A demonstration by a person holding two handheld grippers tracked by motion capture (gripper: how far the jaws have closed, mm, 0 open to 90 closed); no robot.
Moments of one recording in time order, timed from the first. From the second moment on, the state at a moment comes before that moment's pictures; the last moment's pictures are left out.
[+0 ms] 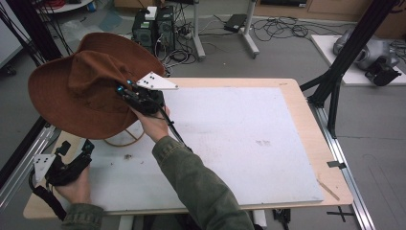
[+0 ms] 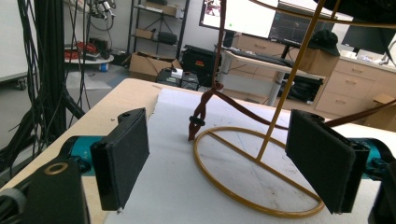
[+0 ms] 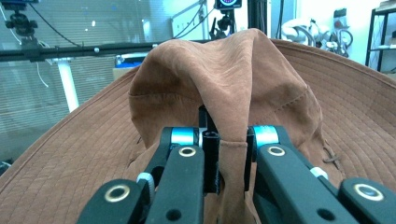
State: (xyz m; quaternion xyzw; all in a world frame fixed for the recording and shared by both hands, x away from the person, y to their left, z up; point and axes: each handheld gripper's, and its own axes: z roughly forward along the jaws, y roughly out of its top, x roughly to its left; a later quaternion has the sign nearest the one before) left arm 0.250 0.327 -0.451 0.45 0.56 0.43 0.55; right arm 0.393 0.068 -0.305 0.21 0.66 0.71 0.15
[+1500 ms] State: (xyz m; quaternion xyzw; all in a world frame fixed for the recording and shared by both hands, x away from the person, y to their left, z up) left arm 0.250 0.324 -0.451 0.46 0.55 0.43 0.55; right arm 0.390 0.019 -0.285 0.24 0.63 0.71 0.21
